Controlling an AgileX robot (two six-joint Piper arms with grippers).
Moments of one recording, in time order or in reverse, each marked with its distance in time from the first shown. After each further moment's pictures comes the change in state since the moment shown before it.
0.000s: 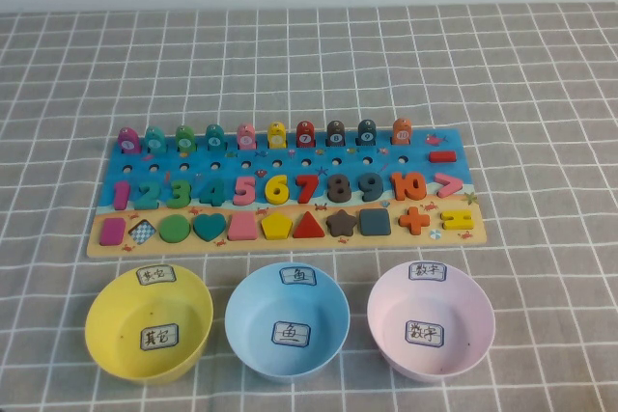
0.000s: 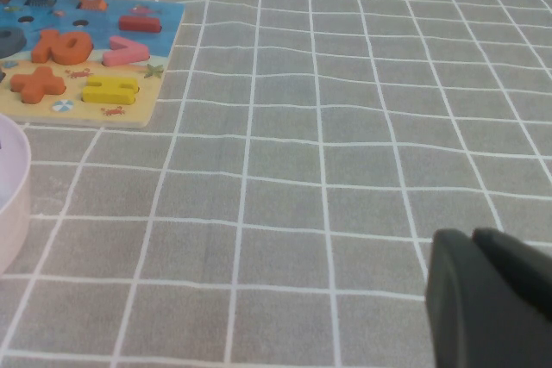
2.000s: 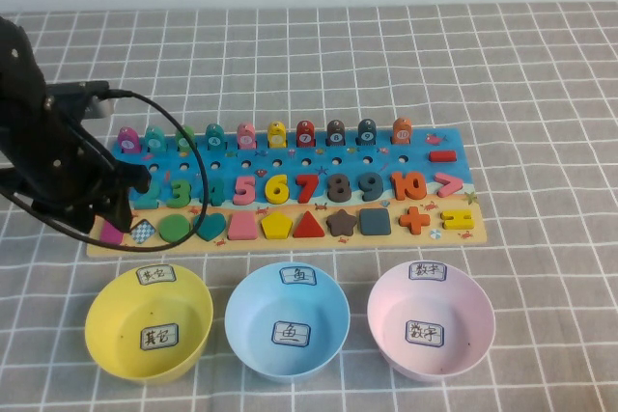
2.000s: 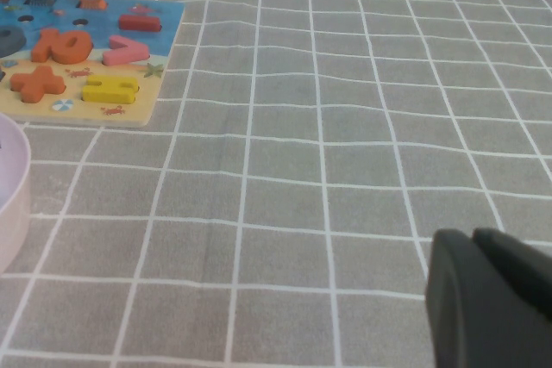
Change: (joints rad) right arm 0.000 0.000 0.000 0.000 0.000 0.000; left arm -0.098 1.659 -1.210 0.178 0.735 0.306
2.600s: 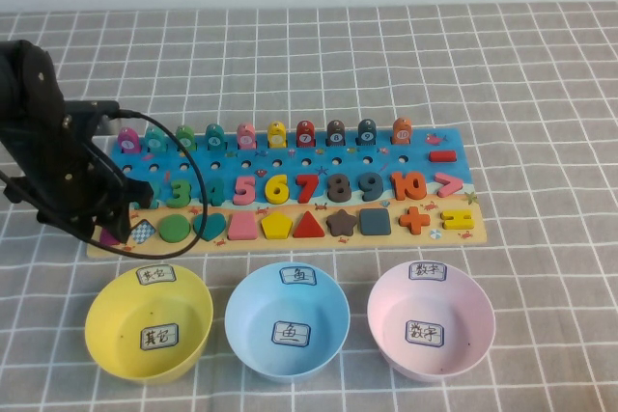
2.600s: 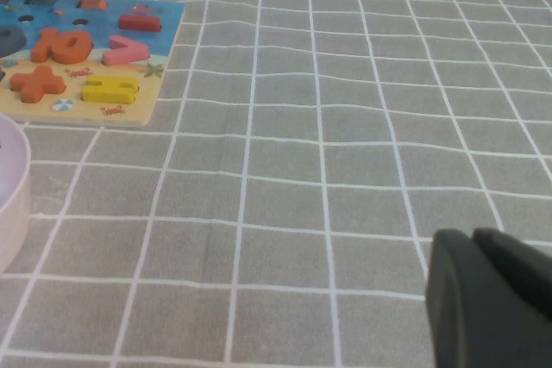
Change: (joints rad) right arm 0.000 0.000 0.000 0.000 0.000 0.000; left arm 0.000 0.099 -0.014 0.069 -0.058 -0.004
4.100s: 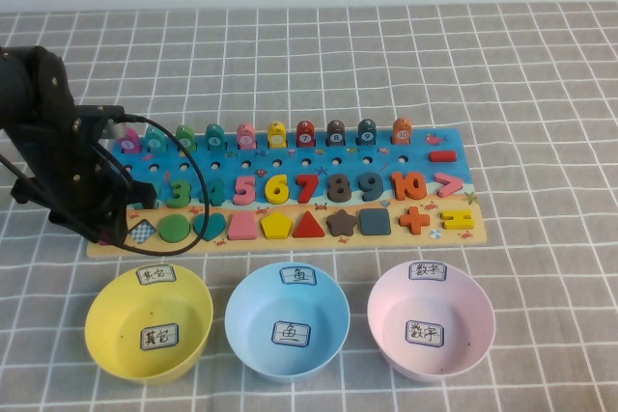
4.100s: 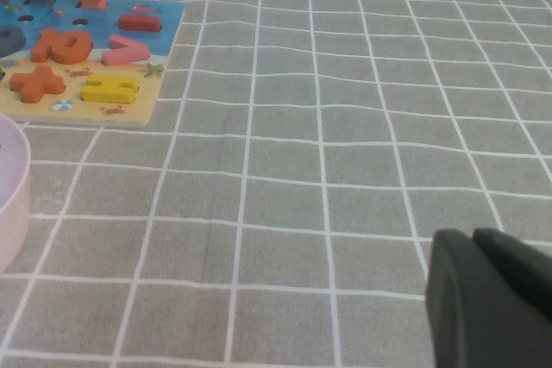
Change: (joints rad) right arm 0.000 0.000 0.000 0.000 0.000 0.000; left arm 0.000 0.075 -0.048 0.025 -0.008 -0.016
